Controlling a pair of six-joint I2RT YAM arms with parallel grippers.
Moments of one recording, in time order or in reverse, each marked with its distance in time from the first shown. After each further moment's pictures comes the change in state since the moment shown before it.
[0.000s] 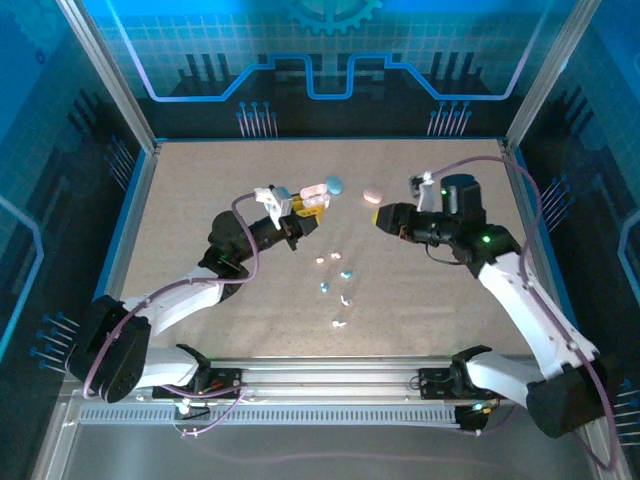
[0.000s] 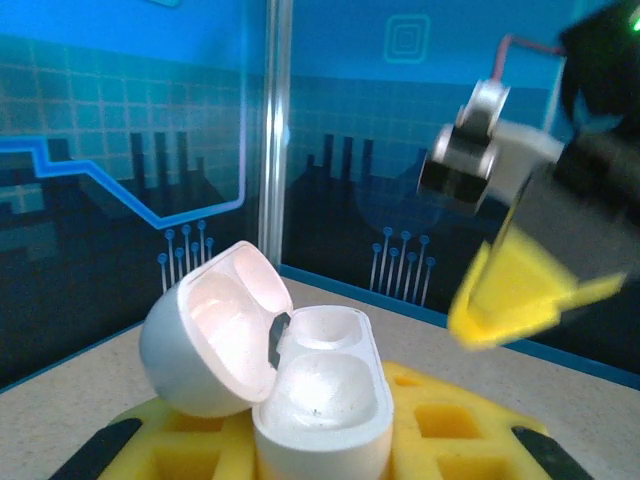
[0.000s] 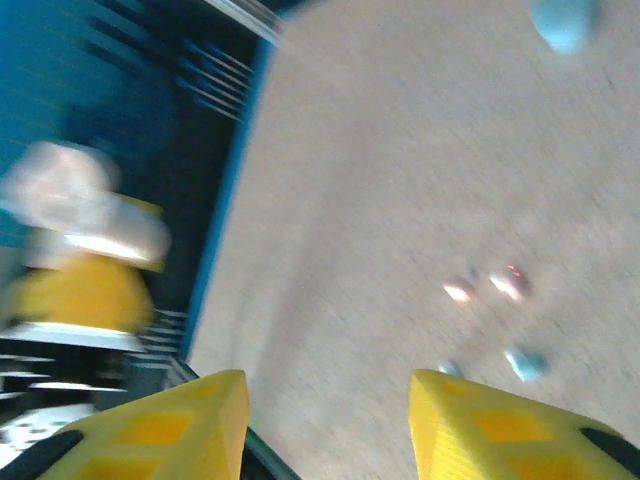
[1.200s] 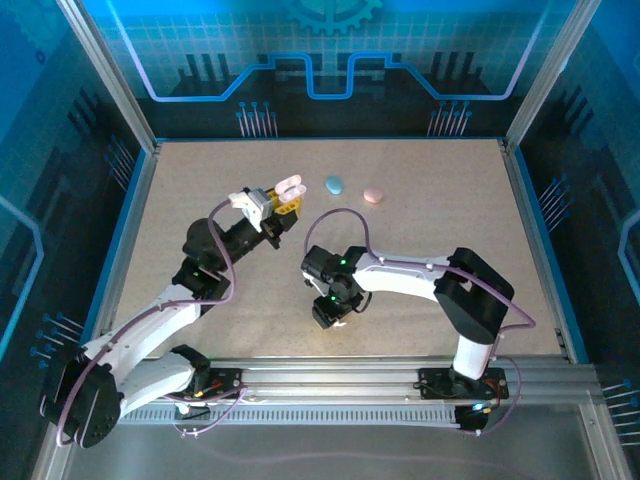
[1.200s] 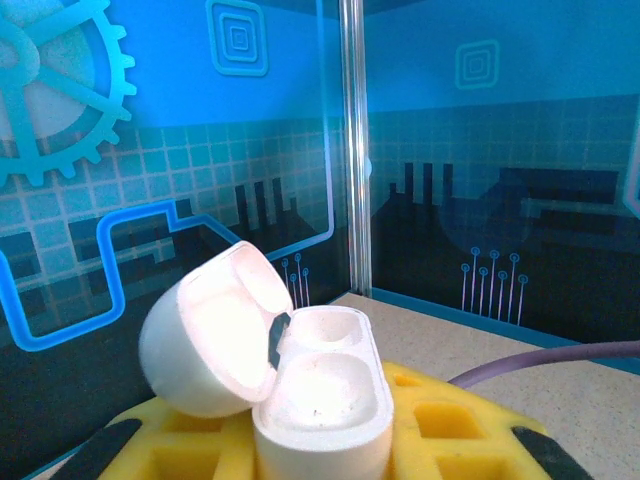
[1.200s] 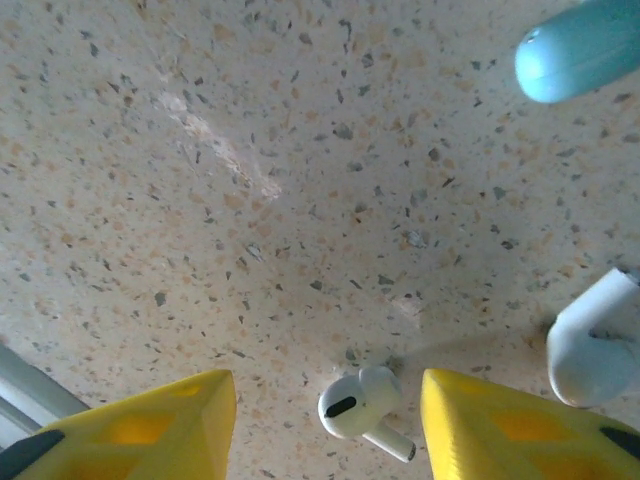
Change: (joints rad) left arm 0.016 -0.250 -0.016 -0.210 -0.153 0.148; right arm 0.666 0.649 0.131 -0.249 0.419 -0.303
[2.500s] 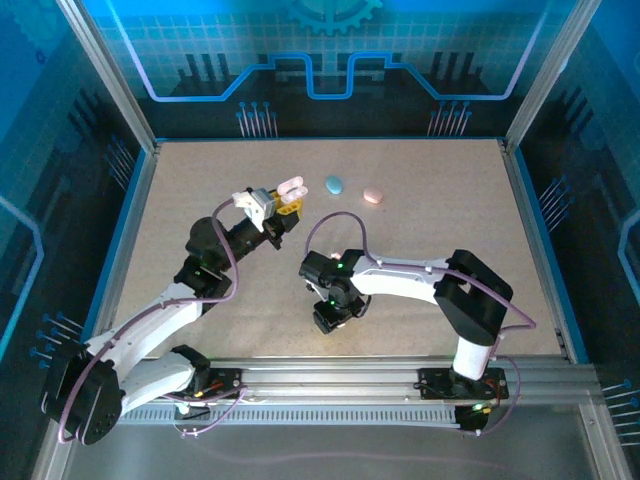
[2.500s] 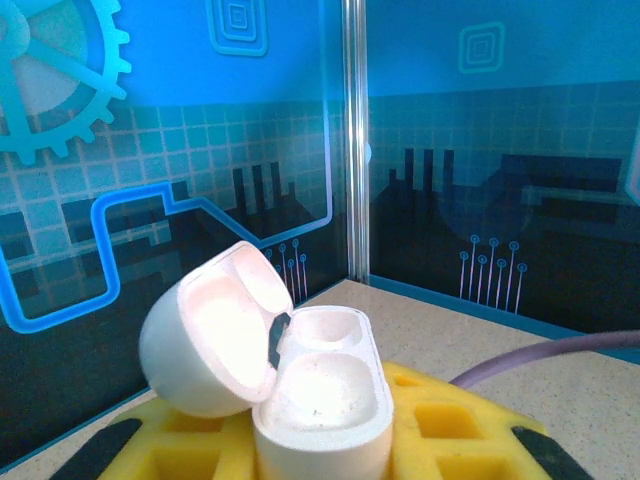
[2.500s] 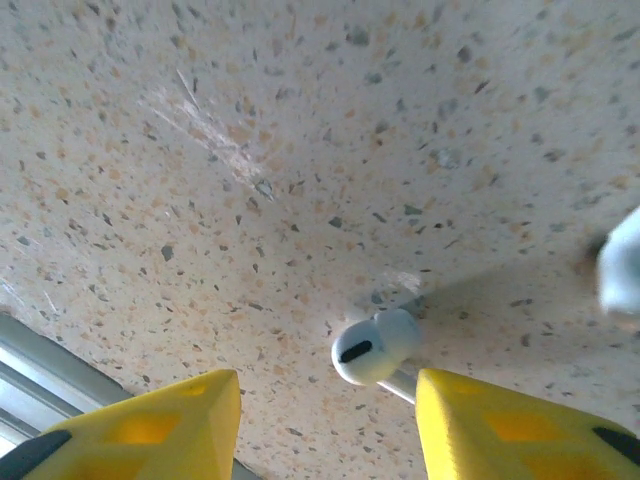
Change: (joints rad) left arm 0.000 0.022 0.000 -0.008 0.001 -0.005; right arm 0.029 -0.017 0.006 -0.063 -0.002 0.092
